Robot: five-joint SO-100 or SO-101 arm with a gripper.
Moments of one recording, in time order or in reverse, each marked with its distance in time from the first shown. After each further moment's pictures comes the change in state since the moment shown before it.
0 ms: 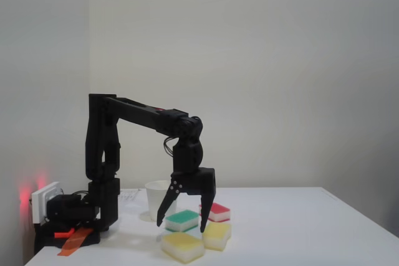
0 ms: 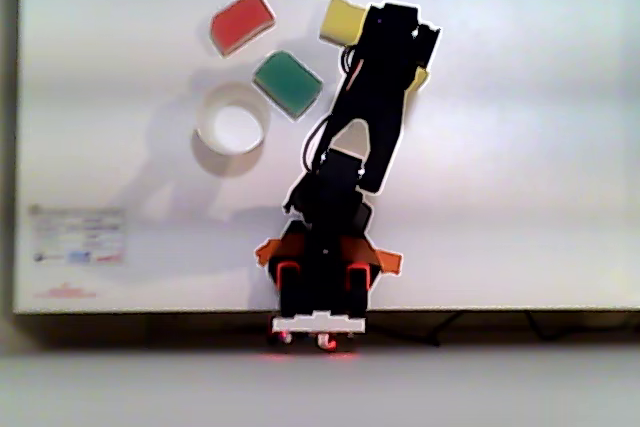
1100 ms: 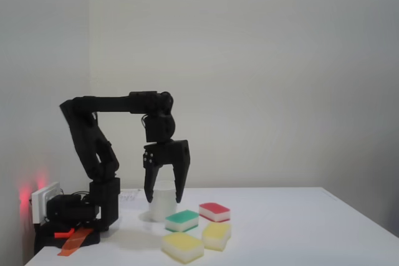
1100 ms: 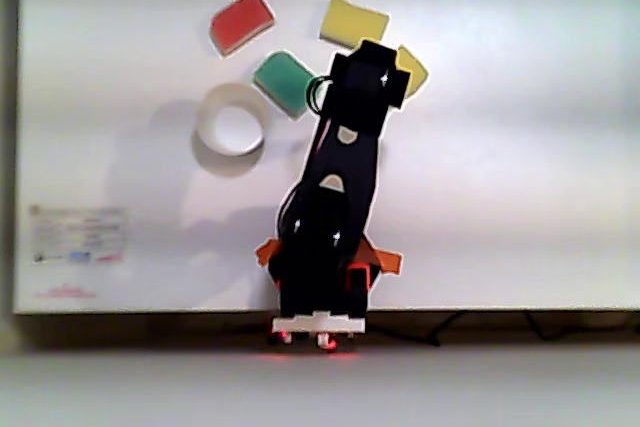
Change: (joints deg) arm -1.6 26.3 10.5 13.7 13.5
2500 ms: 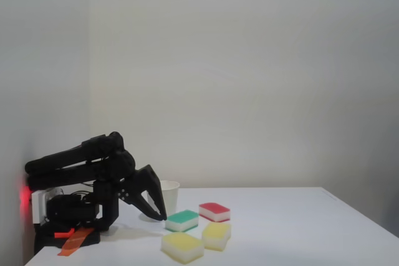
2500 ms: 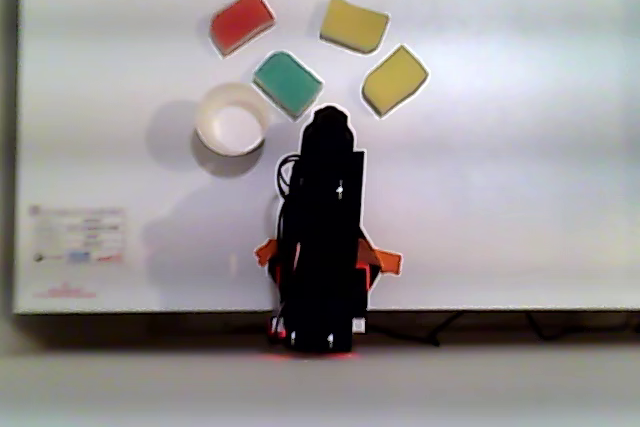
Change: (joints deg) arm -13.8 73.5 60.4 -5.0 1.5
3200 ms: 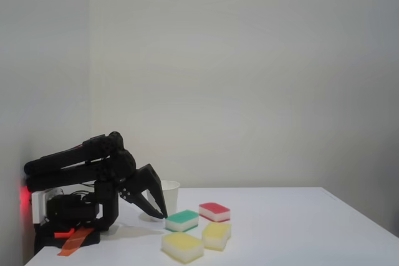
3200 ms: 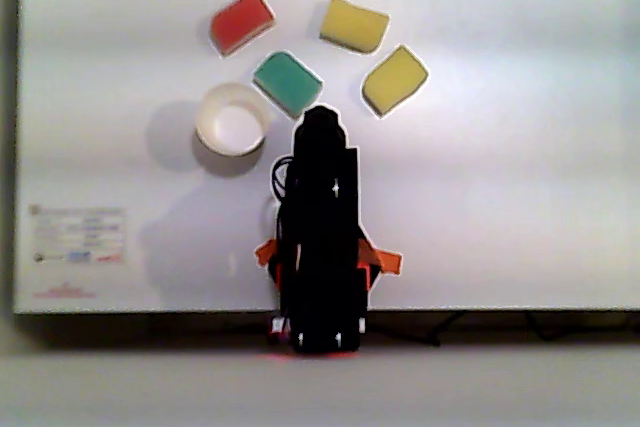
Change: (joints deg) arm -5.1 0.0 0.0 0.0 0.5
